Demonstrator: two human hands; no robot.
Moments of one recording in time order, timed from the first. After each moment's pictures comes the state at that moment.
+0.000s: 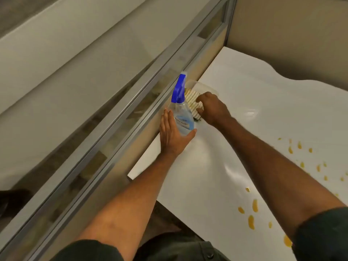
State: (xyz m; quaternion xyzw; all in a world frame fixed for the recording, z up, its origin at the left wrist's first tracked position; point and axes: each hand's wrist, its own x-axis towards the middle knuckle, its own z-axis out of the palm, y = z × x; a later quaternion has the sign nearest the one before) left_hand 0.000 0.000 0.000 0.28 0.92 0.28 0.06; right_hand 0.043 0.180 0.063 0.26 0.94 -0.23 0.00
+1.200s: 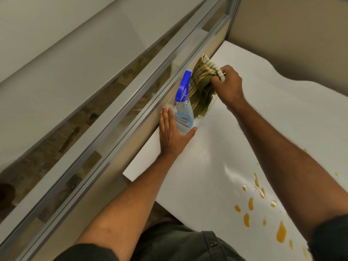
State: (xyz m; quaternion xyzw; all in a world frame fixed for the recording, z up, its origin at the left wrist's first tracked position) left_hand -0.001 -0.002 -0.012 0.26 0.90 0.33 0.08; right_hand 0.024 0.222 0.091 0.40 0.79 -0.42 -0.19
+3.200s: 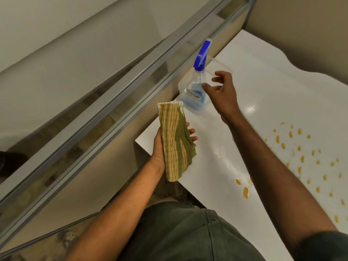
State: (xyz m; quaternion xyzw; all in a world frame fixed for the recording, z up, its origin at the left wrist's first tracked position) left_hand 0.077 -0.134 0.039 -0.08 0.40 0.73 0.55; right_hand 0.088 0.087 0.112 0.36 0.75 -0.53 -0.18
